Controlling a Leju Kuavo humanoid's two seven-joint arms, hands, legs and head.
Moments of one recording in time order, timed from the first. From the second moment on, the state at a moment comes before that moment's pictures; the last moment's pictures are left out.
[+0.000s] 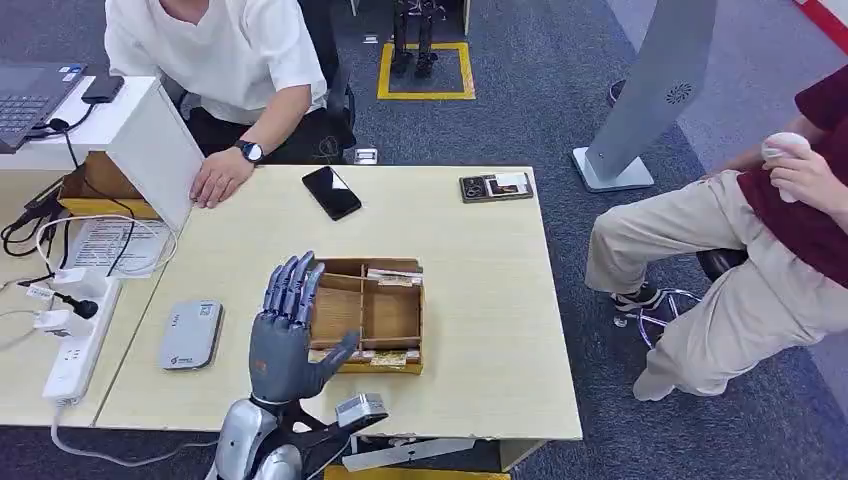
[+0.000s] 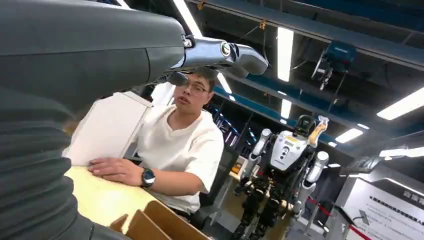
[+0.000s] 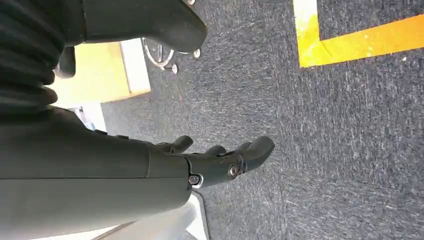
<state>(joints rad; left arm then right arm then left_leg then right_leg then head) -0.01 -0.08 -0.35 -1.48 -1.19 0.70 -0.36 -0.05 0.14 -1.08 -0.23 1.21 -0.26 -0.09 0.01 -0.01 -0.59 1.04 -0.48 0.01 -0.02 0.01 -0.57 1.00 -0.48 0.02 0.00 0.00</state>
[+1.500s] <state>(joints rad) -0.27 -0.10 -0.63 -1.14 -1.32 0.61 0.14 -0.06 0.13 -1.08 -0.23 1.23 -0.26 -0.07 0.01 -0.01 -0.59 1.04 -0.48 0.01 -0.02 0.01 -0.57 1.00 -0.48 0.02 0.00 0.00</state>
